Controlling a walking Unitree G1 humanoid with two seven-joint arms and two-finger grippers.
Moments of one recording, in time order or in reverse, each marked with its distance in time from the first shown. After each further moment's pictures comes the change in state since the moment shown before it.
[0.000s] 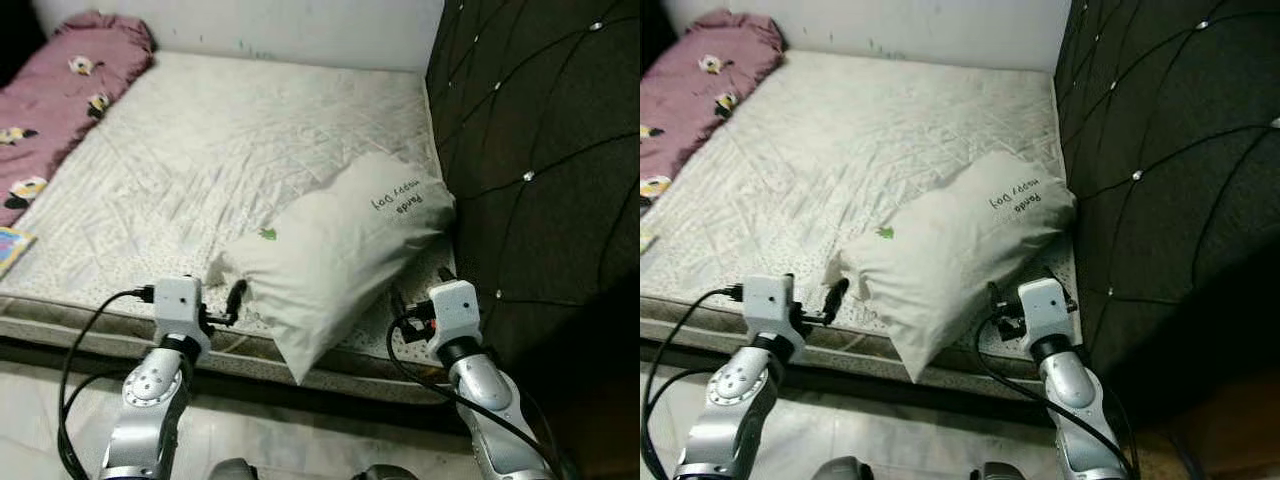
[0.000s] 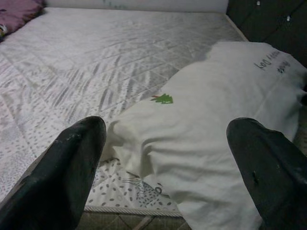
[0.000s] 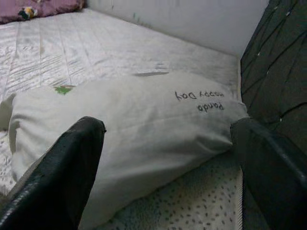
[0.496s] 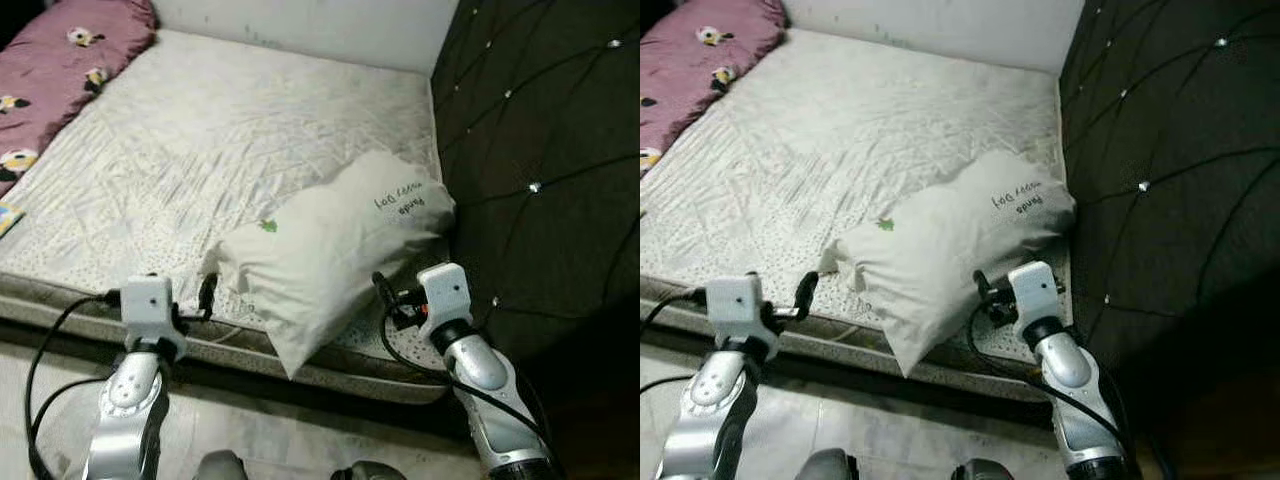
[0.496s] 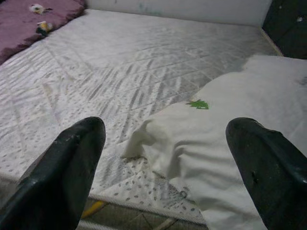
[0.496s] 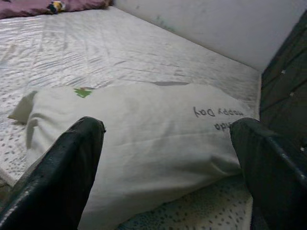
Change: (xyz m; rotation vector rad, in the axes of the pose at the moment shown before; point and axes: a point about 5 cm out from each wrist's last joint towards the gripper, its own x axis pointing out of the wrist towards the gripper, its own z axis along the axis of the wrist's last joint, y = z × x) left arm -0.010 0.016 0.013 0.009 -0.057 0.120; right arm 0.015 0.002 0.015 -0.016 -0.032 0.100
